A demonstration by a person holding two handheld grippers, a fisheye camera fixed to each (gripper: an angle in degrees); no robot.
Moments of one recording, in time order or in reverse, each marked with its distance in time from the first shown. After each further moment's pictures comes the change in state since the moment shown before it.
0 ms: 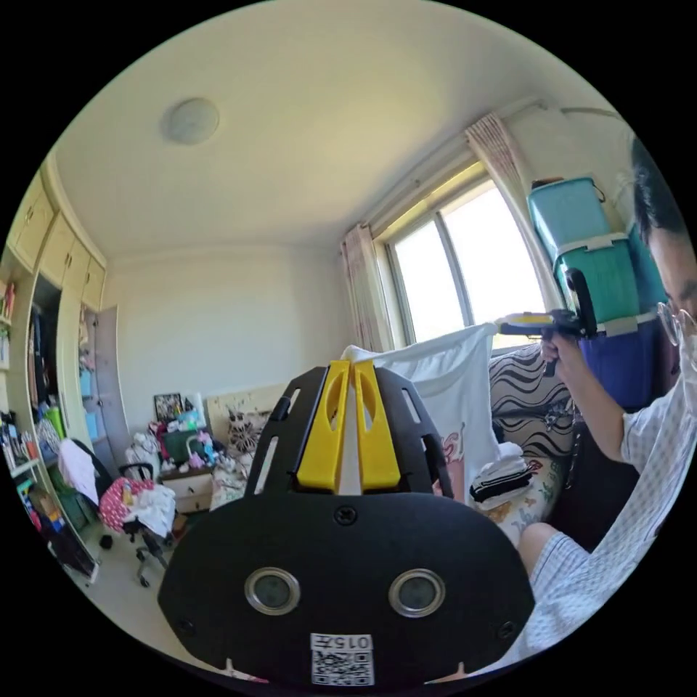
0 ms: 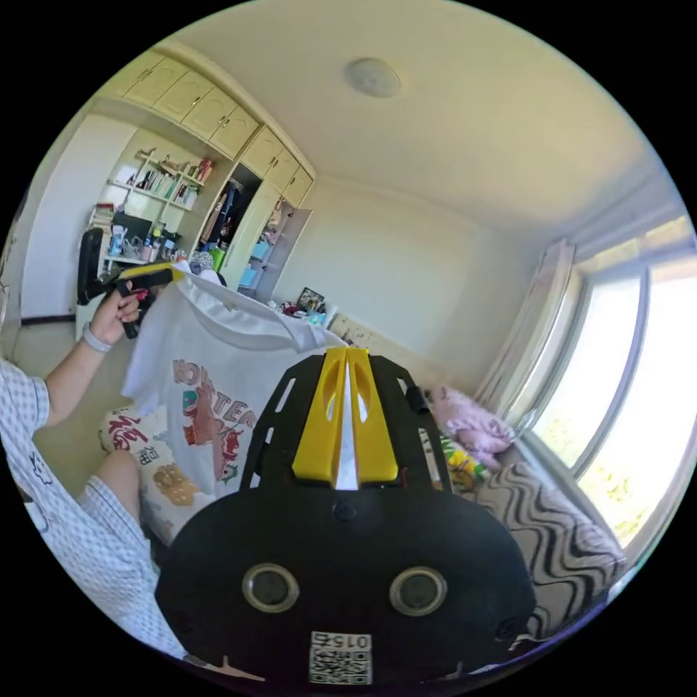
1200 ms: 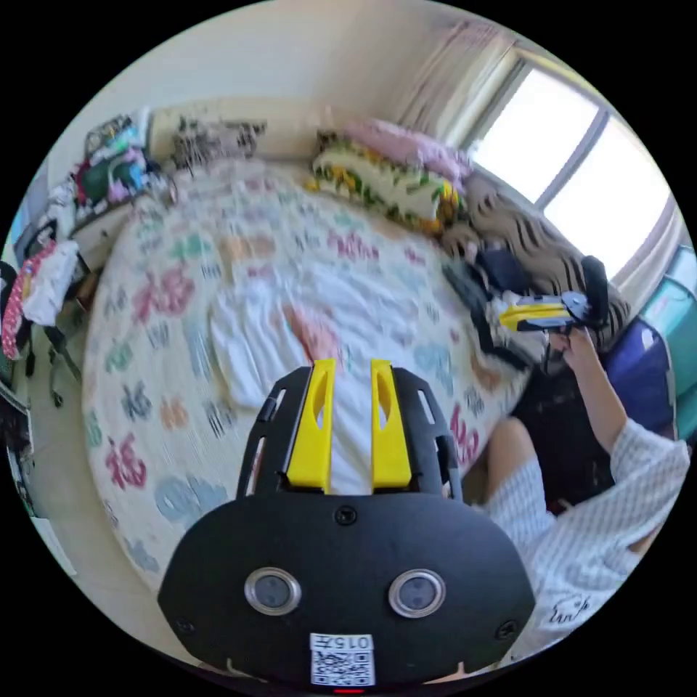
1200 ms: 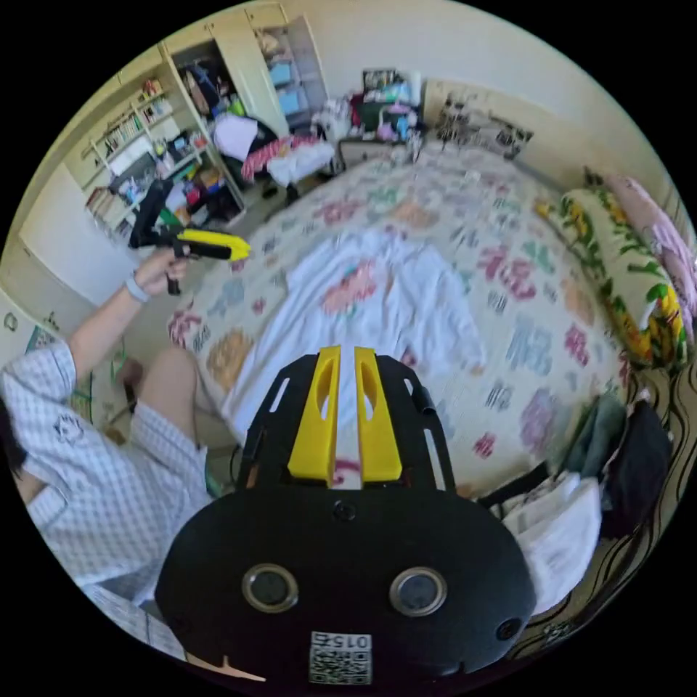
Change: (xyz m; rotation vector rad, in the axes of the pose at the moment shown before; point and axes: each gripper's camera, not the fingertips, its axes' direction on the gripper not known) left arm -0.183 0.465 0.381 -1.006 0.241 -0.415; right arm 0.055 0.221 0.467 -0.839 -0.634 0.196
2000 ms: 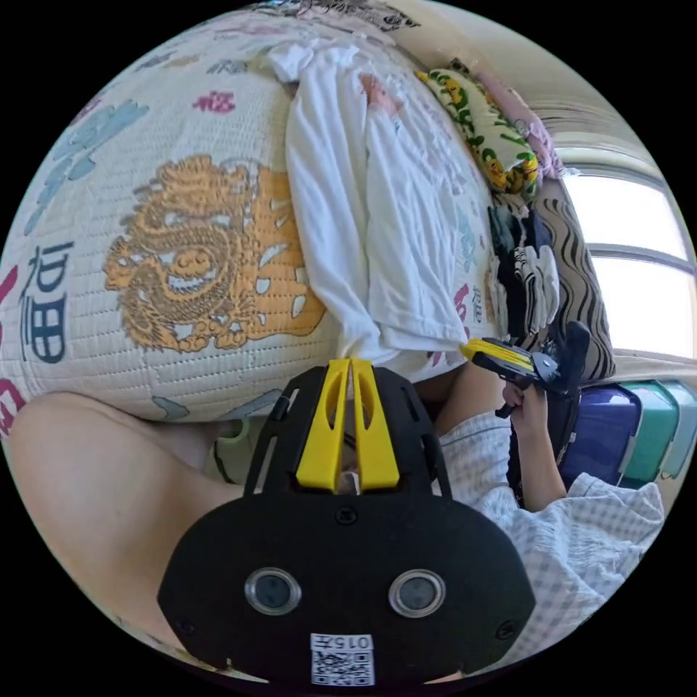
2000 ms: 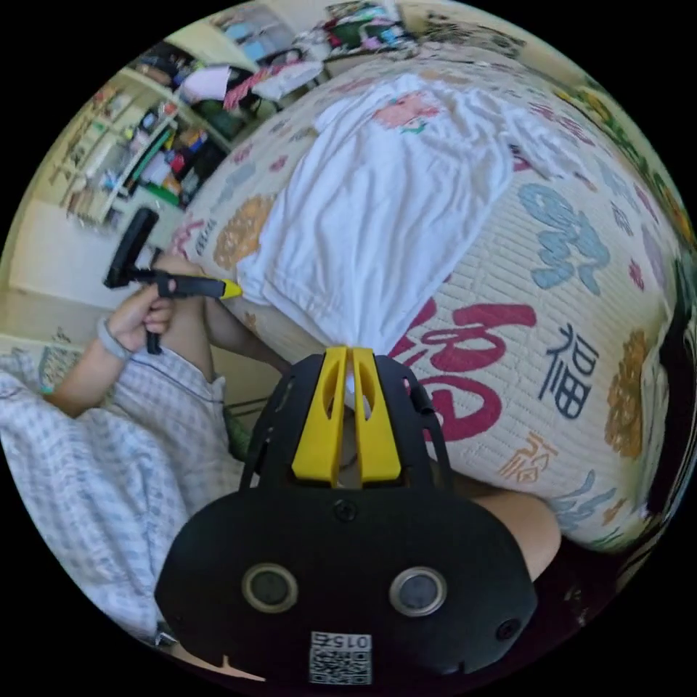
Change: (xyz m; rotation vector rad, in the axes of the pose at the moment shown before) left arm -0.053 0.394 0.158 -0.363 0.254 -0.522; right arm 0.042 0.155 0.179 -0.248 -0.135 0.165
